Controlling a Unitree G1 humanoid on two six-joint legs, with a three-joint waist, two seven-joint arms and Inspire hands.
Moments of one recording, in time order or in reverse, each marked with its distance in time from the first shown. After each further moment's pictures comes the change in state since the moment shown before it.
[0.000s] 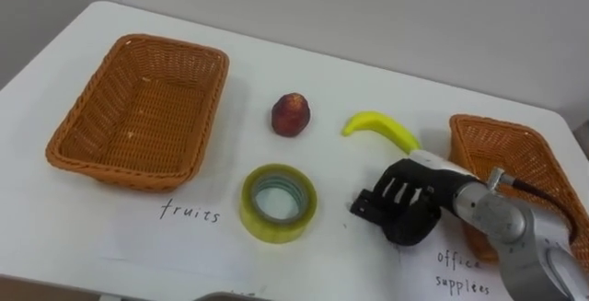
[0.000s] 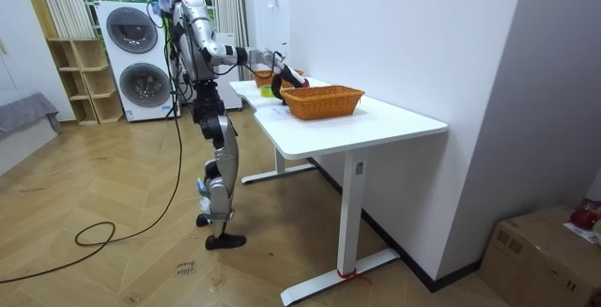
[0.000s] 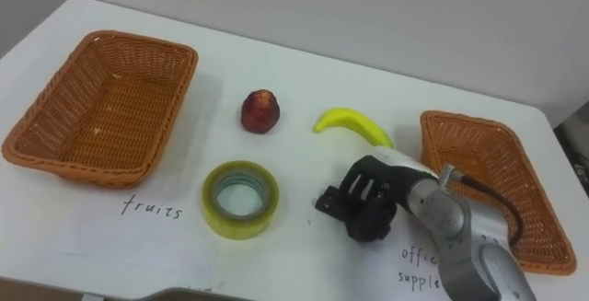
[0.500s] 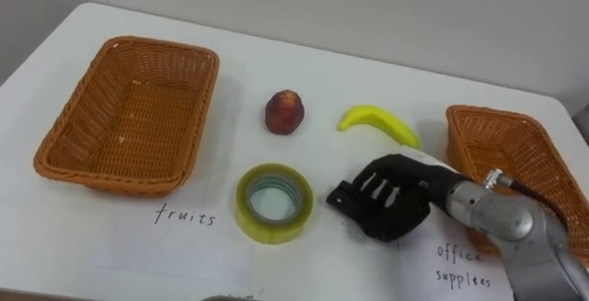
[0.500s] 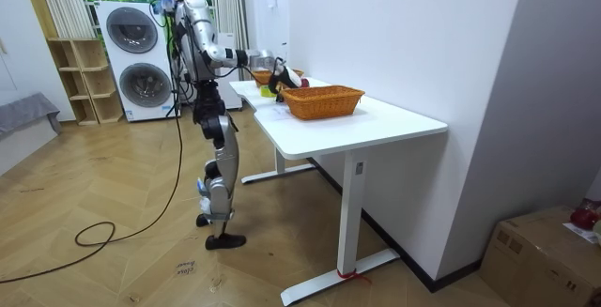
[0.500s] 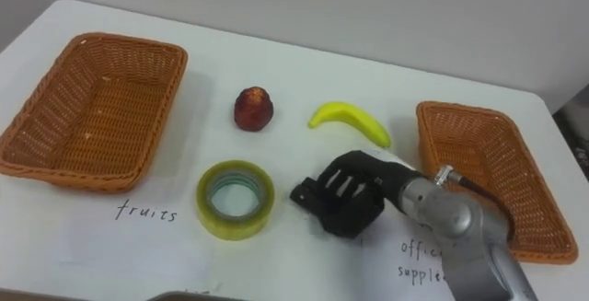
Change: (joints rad) left arm 0.028 -0.011 0.021 0.004 -0.007 -0.041 0.095; right arm 0.001 0.027 -0.053 -0.009 0.328 -0.049 -0.007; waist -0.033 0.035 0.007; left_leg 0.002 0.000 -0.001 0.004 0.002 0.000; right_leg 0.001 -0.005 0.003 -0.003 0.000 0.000
